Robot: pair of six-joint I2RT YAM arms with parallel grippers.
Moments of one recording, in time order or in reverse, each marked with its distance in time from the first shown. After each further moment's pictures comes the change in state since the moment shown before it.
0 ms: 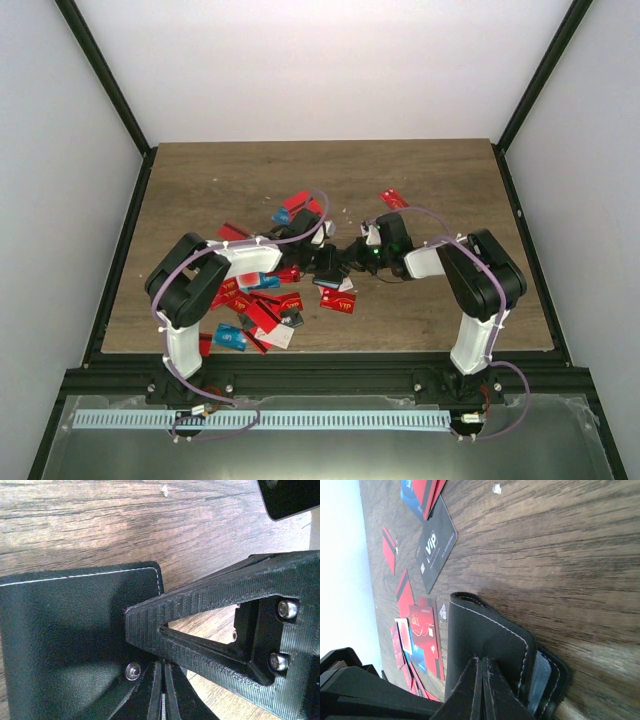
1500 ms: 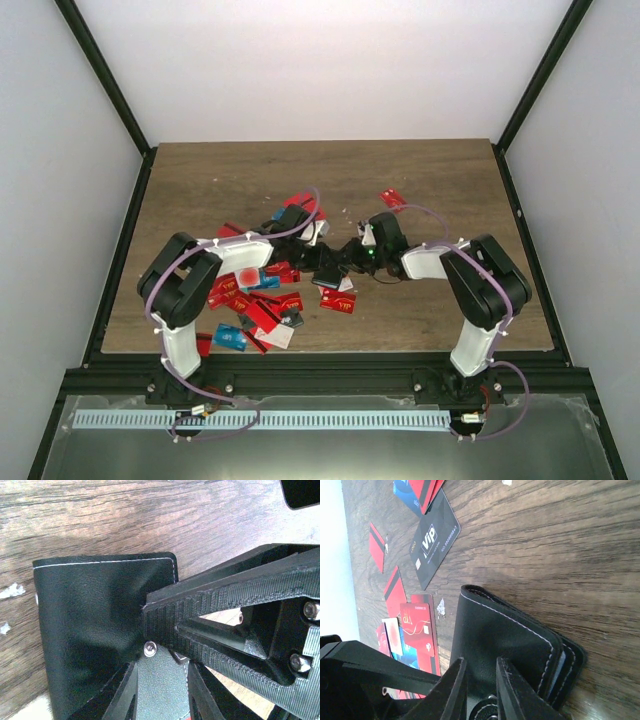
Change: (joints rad) left arm 0.062 -0.034 -0.005 -0.089 0.110 0.104; right arm 0.056 -0.060 0.027 -0.122 0.113 -0.029
